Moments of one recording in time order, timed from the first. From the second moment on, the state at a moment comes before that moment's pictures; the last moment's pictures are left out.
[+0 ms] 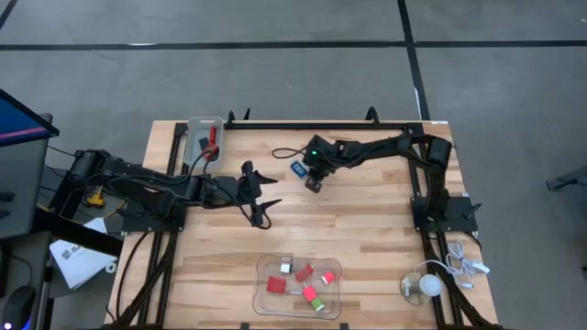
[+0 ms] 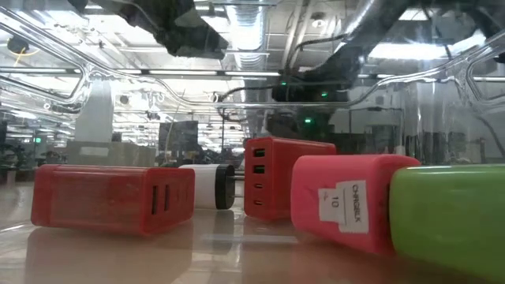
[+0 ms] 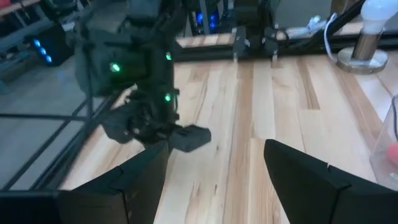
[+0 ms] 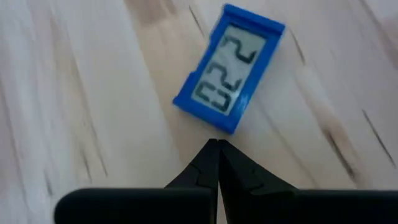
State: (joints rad) left arm -0.13 1.22 0.72 0.13 -0.42 0.04; right arm -0.38 1.95 1.11 -0.18 -0.11 0.05
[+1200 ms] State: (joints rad) left arm 0.33 1.75 1.27 -0.51 -0.05 -0.15; right arm -0.28 0.91 0.84 -0.39 -0.07 0.23
